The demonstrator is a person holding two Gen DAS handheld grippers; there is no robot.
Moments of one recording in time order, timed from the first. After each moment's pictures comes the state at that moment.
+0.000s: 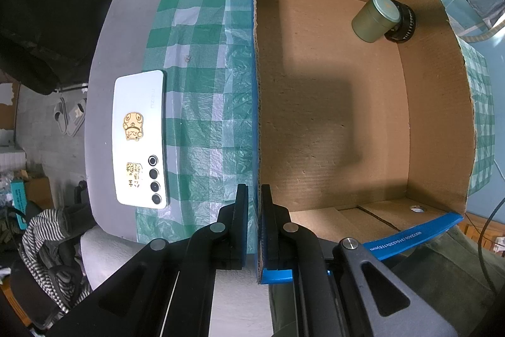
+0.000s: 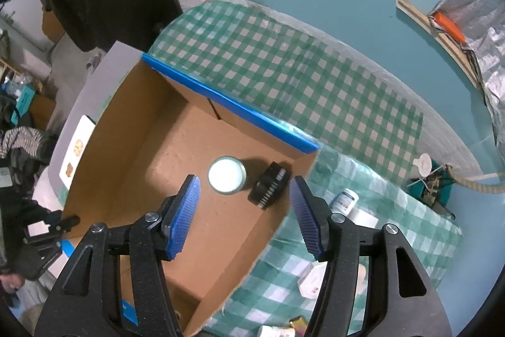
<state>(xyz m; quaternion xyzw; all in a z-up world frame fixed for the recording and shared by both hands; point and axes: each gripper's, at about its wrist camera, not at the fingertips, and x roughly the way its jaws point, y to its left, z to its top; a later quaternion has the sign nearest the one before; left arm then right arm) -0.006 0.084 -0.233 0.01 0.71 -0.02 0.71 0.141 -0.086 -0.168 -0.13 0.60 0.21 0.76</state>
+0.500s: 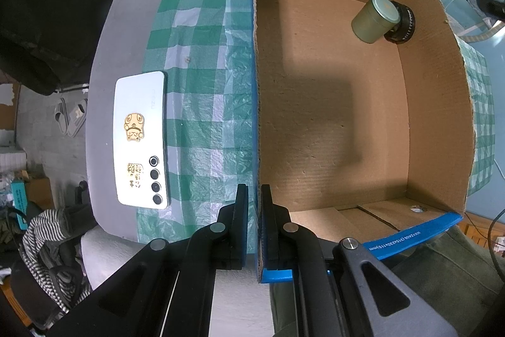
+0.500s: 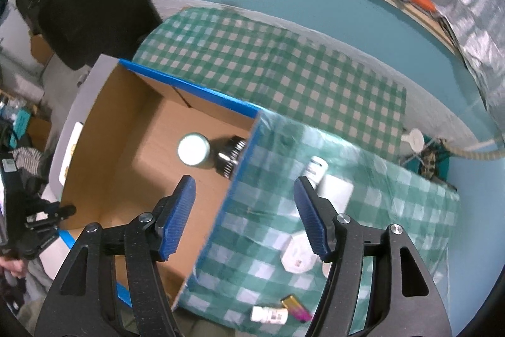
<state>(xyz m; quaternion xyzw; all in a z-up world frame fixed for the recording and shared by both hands) -0.009 0.083 -0.231 0.02 0.71 -0.02 0.71 0.125 -0.152 -0.154 -0.08 0.60 0.16 0.78</state>
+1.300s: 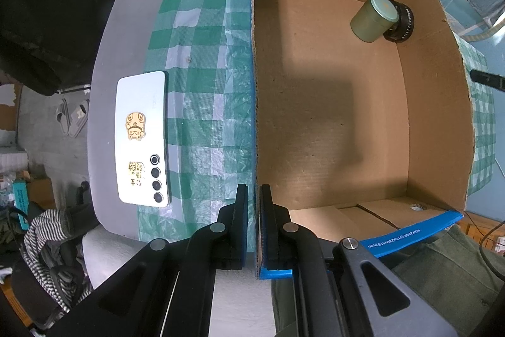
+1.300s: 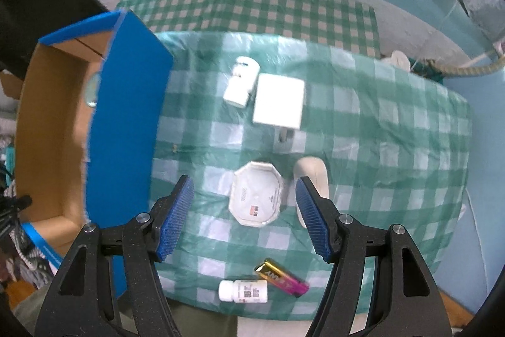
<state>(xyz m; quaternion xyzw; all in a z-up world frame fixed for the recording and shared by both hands) -0.009 0.085 -0.228 0.02 0.71 -0.02 0.71 0.088 -0.250 -0.237 0.00 0.67 0.07 0.74</state>
